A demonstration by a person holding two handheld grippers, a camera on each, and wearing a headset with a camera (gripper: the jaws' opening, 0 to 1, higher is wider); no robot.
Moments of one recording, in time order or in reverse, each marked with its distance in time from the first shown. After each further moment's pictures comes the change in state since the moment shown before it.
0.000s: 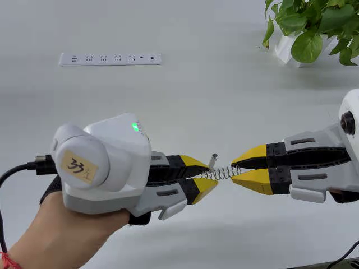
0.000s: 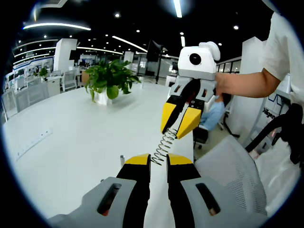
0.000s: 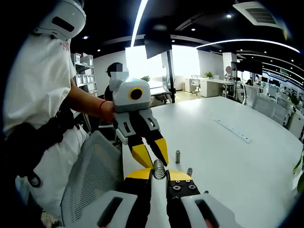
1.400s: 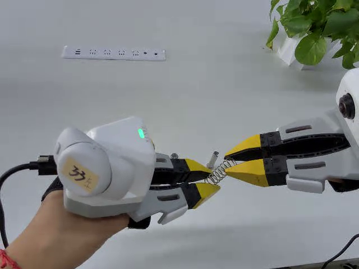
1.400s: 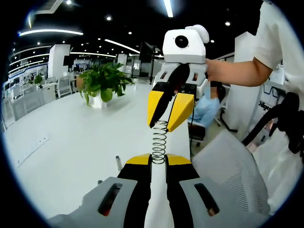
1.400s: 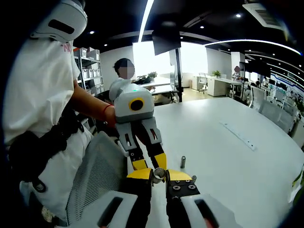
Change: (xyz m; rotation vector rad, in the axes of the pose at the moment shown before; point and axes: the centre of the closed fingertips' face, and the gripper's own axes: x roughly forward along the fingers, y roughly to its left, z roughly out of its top) left arm -0.001 -0.013 -0.004 0.069 -0.006 -0.040; right arm 0.009 0.009 0.024 -0.051 0.045 0.053
